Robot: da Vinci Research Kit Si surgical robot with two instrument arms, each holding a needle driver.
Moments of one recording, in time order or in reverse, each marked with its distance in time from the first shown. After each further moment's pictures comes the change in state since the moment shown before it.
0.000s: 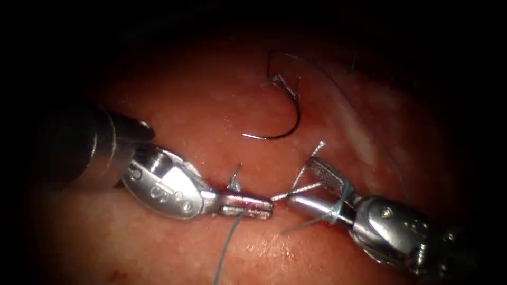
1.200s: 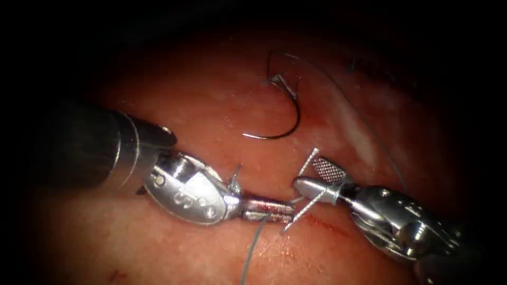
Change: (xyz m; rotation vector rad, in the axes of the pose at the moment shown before) right arm -0.002 0.002 0.001 -0.113 -0.237 0.301; left arm 0.000 0.000 0.003 0.010 -0.014 0.009
